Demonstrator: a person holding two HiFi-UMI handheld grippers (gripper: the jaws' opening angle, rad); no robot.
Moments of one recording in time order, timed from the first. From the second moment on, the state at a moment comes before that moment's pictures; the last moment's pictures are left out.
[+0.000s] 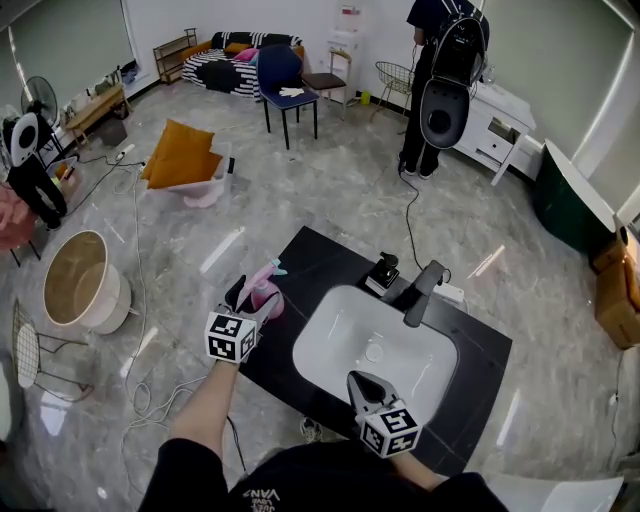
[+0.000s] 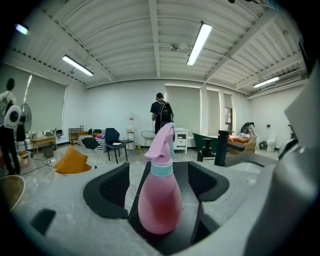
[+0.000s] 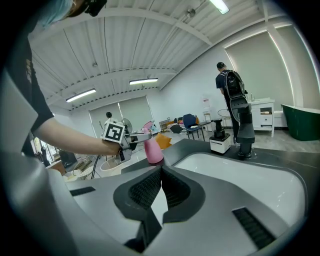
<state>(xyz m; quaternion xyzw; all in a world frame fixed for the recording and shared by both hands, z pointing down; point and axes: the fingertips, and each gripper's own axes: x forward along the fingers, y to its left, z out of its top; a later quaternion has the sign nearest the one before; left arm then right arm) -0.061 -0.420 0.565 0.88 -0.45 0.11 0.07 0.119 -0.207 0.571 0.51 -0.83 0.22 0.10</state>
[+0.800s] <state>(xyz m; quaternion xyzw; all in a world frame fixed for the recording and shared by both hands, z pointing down) -0.147 -0.313 0.525 0.85 -0.53 0.05 0.06 0.077 -0.184 0.558 0.47 -0.86 0.20 0.10</state>
